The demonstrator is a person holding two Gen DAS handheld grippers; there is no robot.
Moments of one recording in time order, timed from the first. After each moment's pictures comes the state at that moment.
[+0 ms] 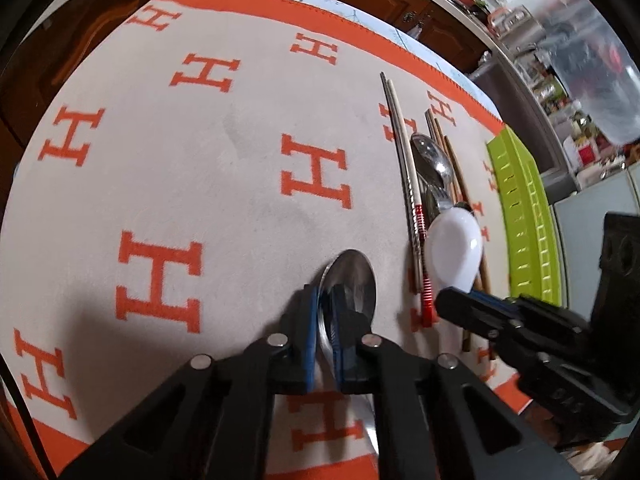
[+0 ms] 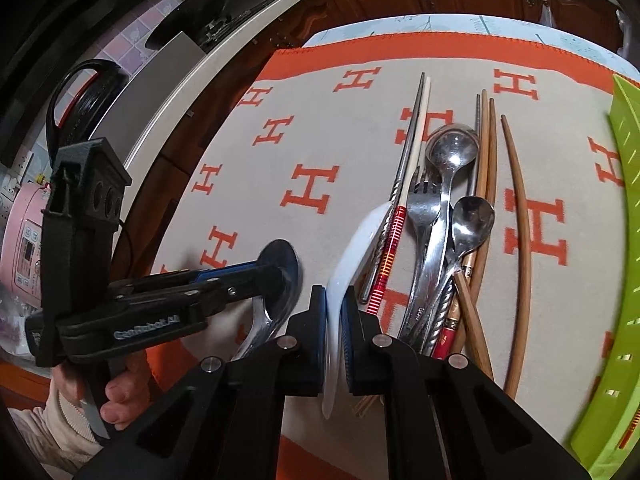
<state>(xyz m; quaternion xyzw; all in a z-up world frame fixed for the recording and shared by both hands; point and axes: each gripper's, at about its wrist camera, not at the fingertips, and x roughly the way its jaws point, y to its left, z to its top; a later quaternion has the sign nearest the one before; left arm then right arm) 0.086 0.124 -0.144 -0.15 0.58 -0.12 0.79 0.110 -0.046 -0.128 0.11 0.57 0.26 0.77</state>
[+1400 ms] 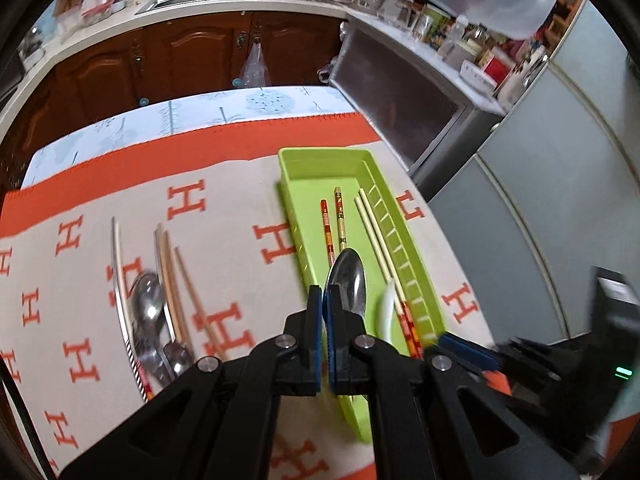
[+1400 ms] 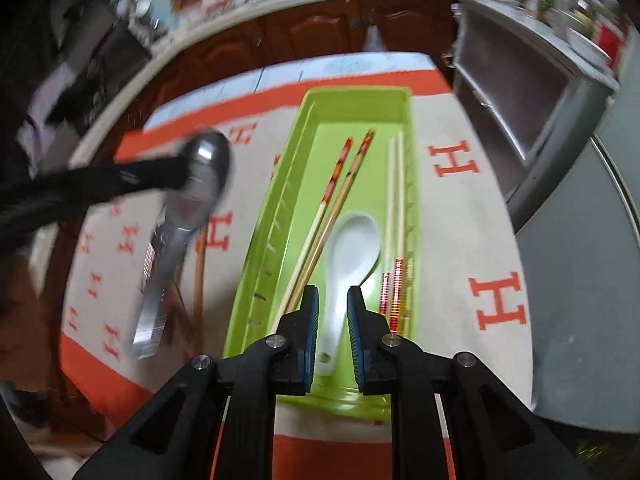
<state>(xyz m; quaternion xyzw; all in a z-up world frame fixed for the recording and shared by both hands) 0.137 -0.133 -0.037 0.01 0.52 -0.24 0.82 0.050 -0.302 -0.067 0.11 0.54 0.03 0.84</state>
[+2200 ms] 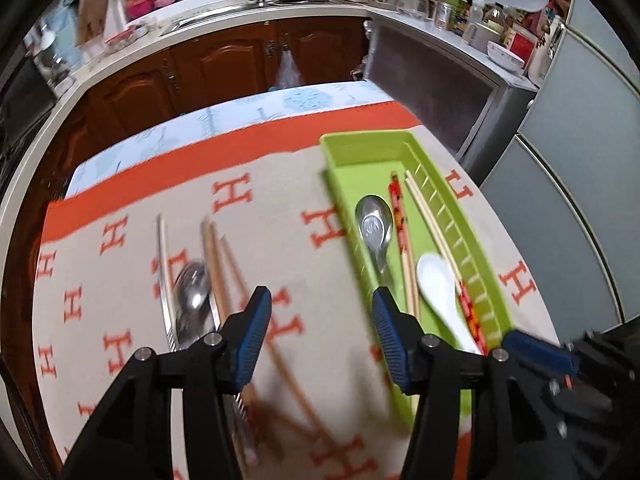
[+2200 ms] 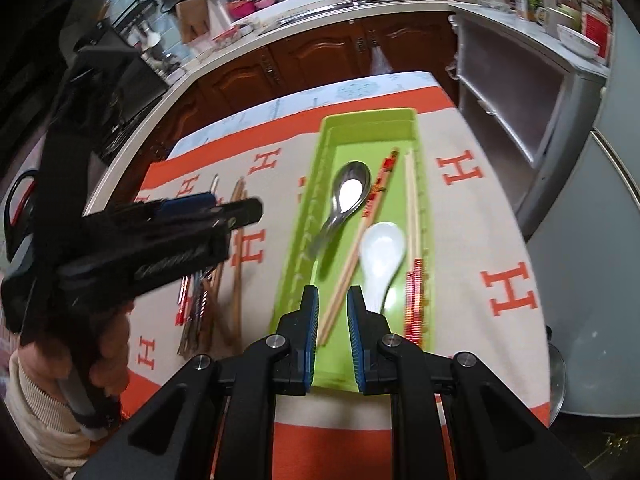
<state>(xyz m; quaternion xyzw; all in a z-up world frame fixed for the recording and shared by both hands) 0.108 -0.110 -0.046 0.08 0.50 -0.18 0.85 0.024 -0.286 -0.040 0.14 0.51 0.05 0.85</state>
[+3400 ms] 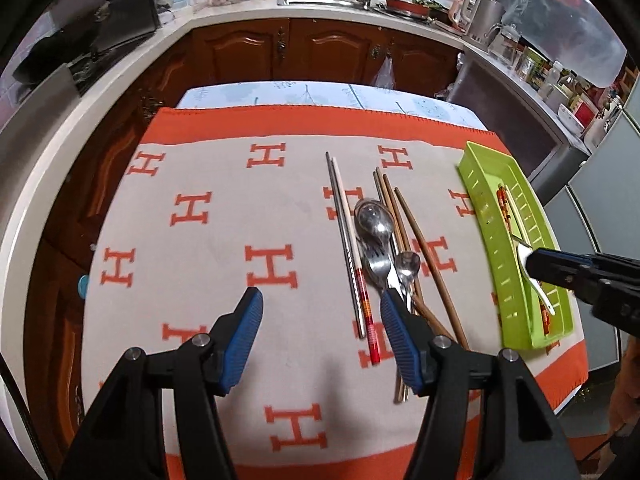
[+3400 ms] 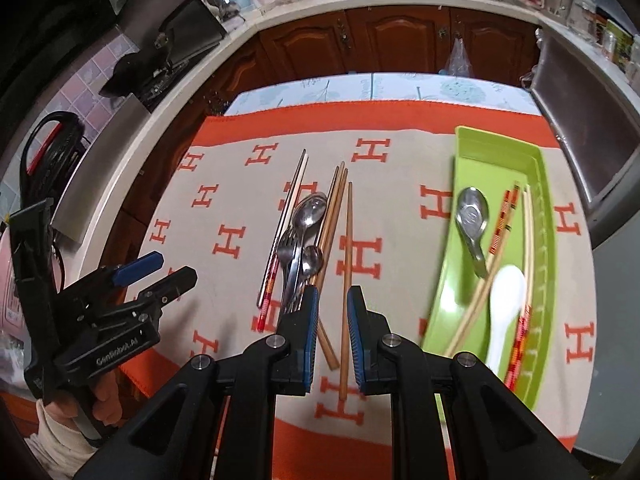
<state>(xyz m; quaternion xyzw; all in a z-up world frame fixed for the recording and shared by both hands) 0.085 0.065 -0.048 -0.01 0.51 -0.08 0.86 0.096 -0.170 -0.011 0.08 0.56 0.14 0.81</state>
